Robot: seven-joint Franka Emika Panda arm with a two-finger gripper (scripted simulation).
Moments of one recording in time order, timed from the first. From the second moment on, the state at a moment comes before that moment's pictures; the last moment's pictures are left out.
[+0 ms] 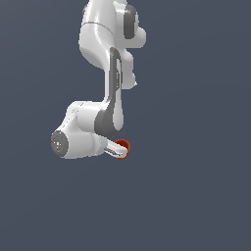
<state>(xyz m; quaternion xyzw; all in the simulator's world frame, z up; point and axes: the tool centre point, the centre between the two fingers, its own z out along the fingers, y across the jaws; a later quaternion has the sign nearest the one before) 0.000 -0.061 0.090 -0.92 0.24 0.29 0.14</state>
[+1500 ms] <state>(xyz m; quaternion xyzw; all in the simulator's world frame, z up) -0.016 -0.051 0.065 -0.91 0.25 0.30 0.15</state>
